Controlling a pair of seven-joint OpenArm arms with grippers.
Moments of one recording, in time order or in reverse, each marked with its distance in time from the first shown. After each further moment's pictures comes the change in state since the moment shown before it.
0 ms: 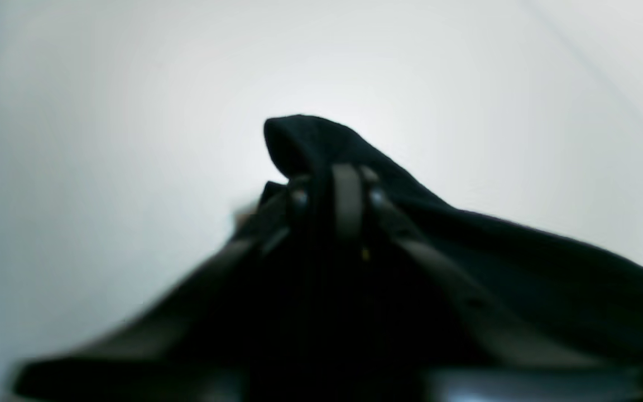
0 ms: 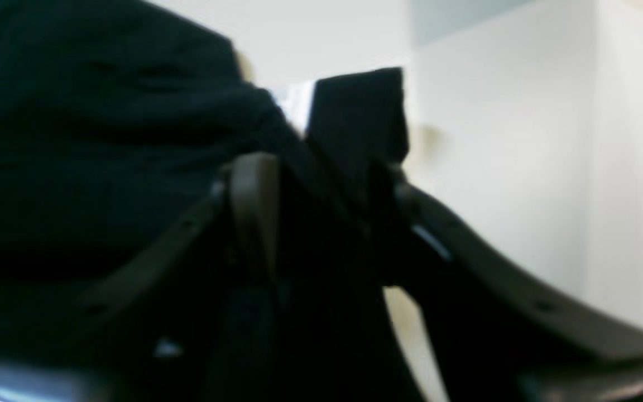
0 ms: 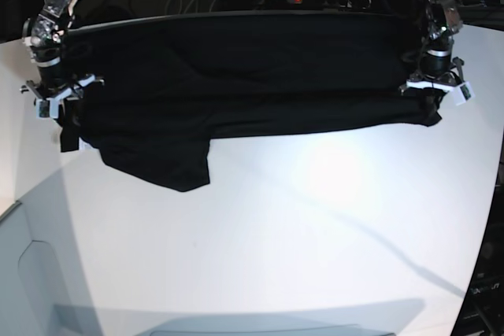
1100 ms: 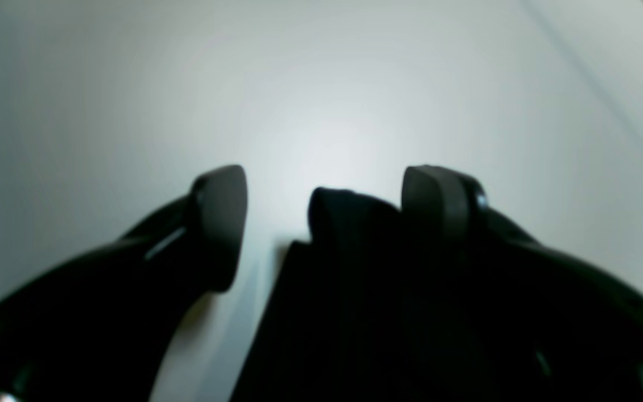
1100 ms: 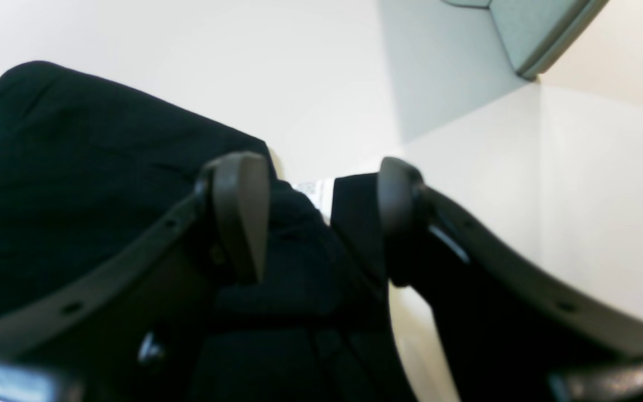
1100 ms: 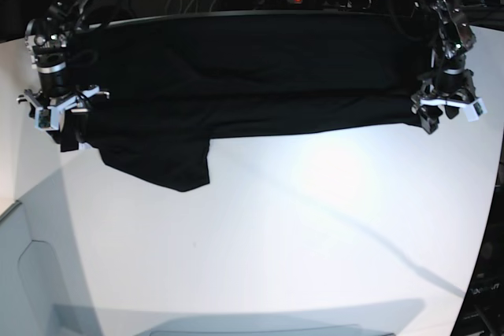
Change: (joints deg) left arm -7.6 -0.3 -5.2 -1.6 0.5 0.3 10.8; right arm 0.6 -6.7 1.6 13.6 -0.2 0.0 -5.2
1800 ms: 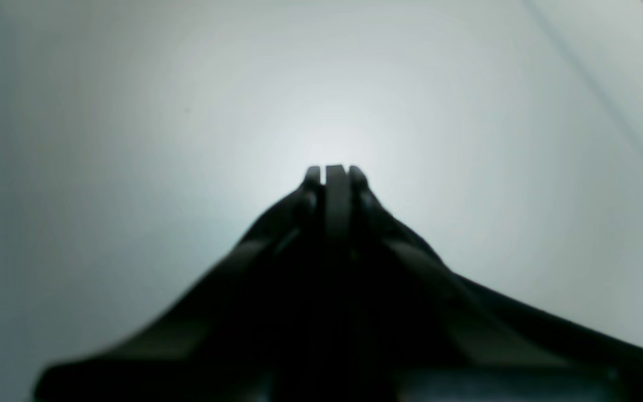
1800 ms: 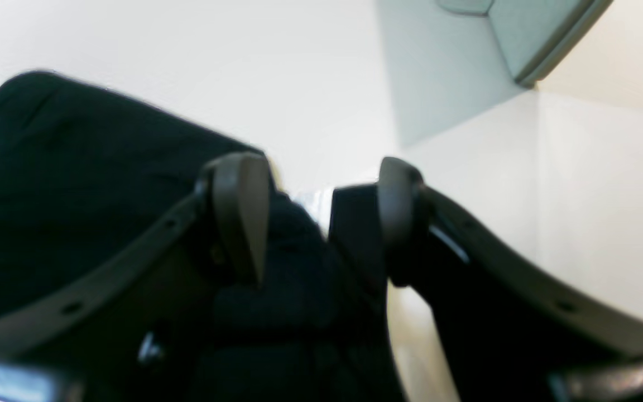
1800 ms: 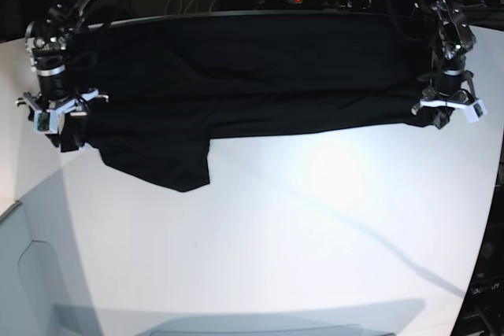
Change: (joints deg) left arm -0.2 0.1 0.0 0.2 0.0 0.0 -0.2; right arm 1.8 0.0 0.3 0.0 -0.1 0.0 -0.3
